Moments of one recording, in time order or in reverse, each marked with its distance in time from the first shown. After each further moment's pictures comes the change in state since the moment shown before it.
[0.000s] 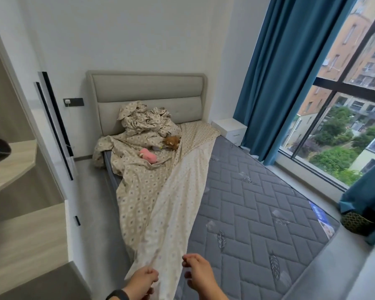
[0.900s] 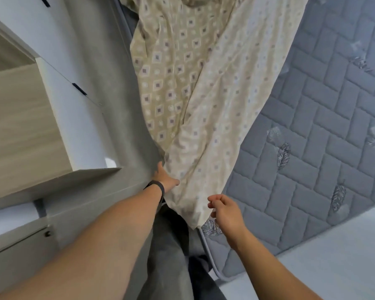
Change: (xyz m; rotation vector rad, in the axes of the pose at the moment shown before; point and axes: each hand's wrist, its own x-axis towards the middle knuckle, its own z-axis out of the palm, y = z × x) left_hand 0.372 -0.124 -0.043 0.167 -0.005 -0.403; right_hand 0.244 0.089 0.115 -0.384 -0.016 0.405
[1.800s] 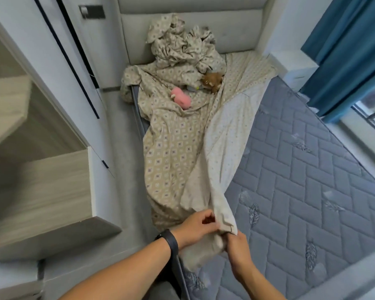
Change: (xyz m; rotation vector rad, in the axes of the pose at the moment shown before) left_hand -0.327 0.130 0.031 -0.121 -0.324 0.814; right_hand -0.130 -0.042 -0.127 0.263 0.089 -0.346
